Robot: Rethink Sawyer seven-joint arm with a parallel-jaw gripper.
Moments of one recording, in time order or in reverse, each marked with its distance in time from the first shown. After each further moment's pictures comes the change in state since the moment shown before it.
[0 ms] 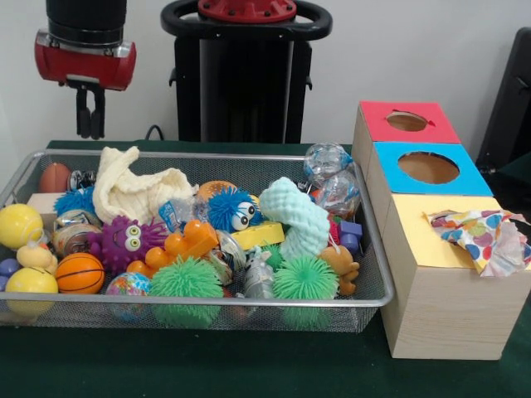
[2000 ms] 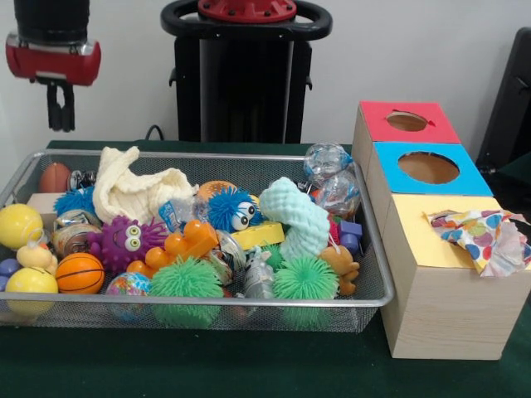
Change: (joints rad) arm -0.202 -0.060 0.114 0.121 -0.097 -0.080 -0.051
